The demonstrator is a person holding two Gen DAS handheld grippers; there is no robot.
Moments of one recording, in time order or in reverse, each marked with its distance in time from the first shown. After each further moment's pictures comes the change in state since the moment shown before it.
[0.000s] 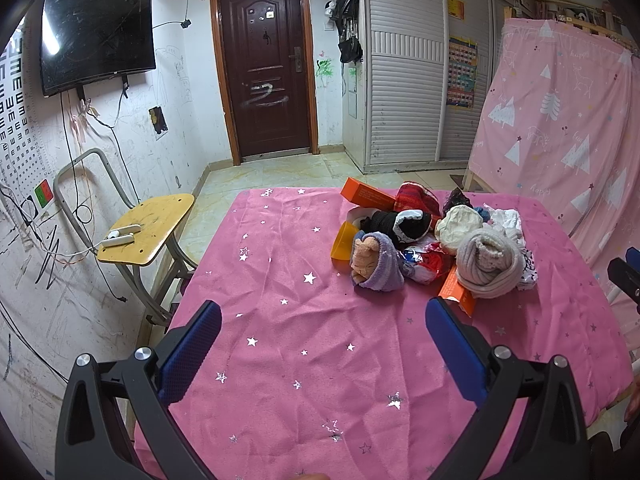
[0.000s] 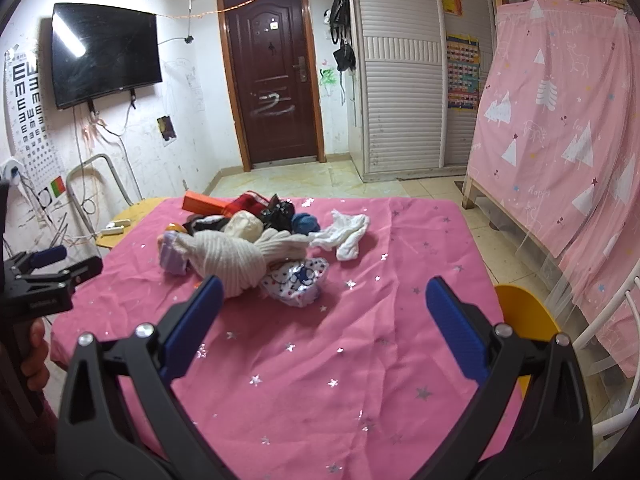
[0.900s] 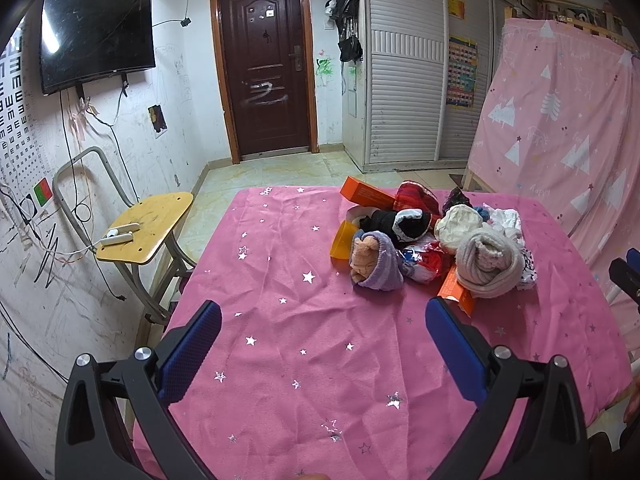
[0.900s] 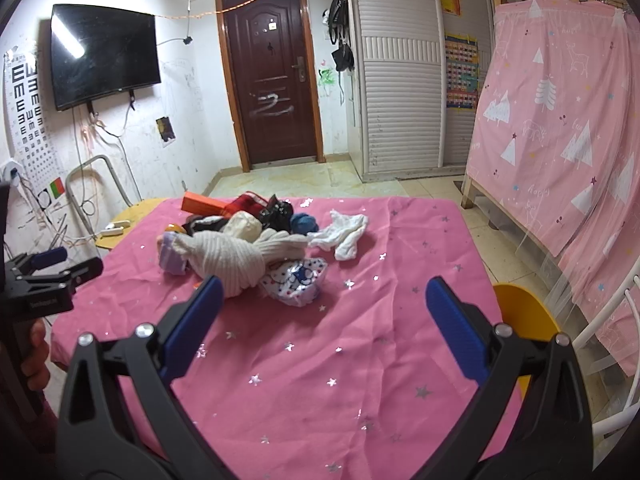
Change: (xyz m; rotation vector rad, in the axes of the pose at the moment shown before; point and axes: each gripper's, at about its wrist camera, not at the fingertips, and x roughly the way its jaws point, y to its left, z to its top) left arm 0.001 0.000 0.002 -0.003 0.002 -0.007; right arm -0.004 0.001 0.001 0.000 0.000 -0.002
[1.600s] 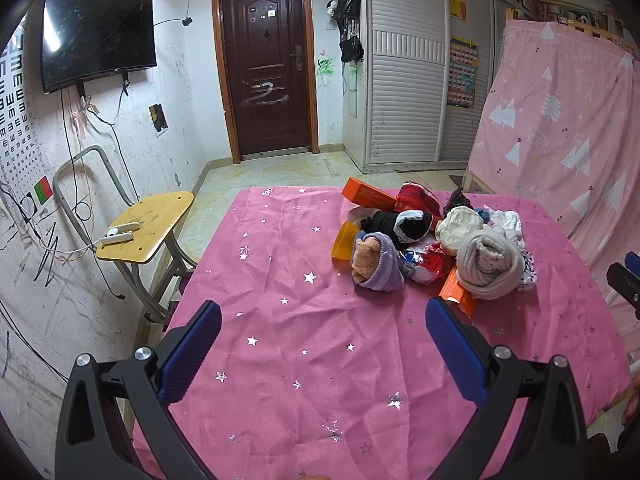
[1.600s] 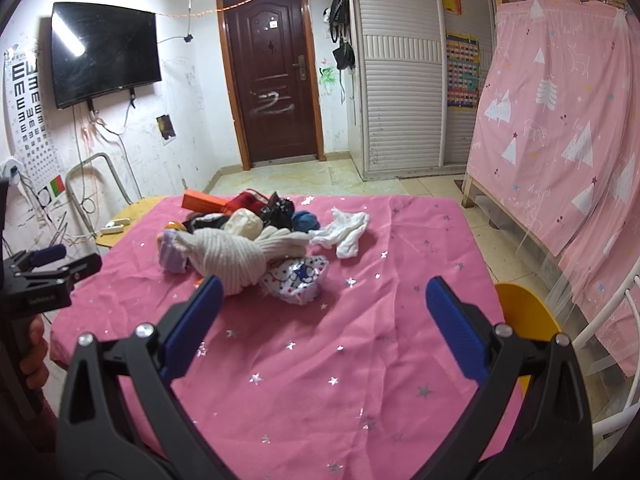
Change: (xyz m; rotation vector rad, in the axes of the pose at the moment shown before) left arm 0.001 -0.003 -0.004 -0.004 0.001 0.000; right arm 0.001 0.001 0.000 -0.001 0.000 -0.001
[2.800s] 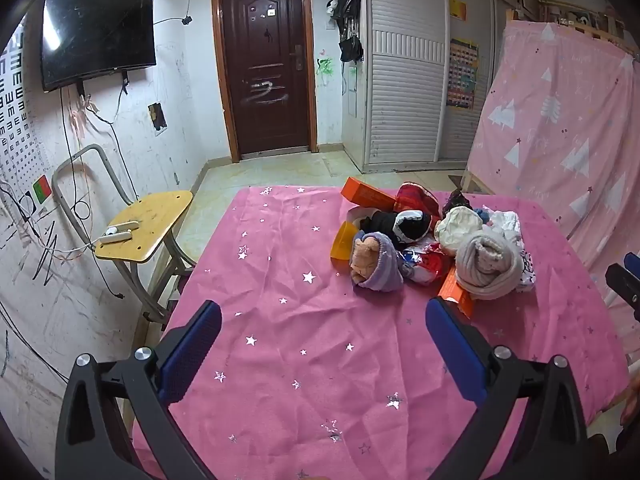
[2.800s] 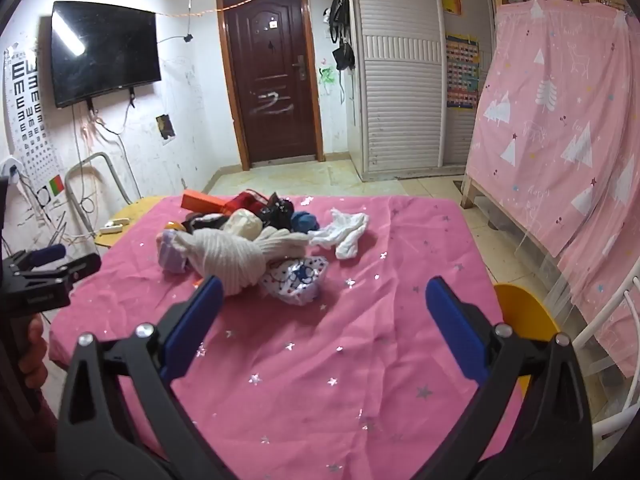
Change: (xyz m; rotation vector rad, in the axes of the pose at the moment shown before) left arm 0.000 0.000 0.000 0.001 -0.002 -0.003; right arm 0.001 0.001 0.000 -0.008 0.001 -0.006
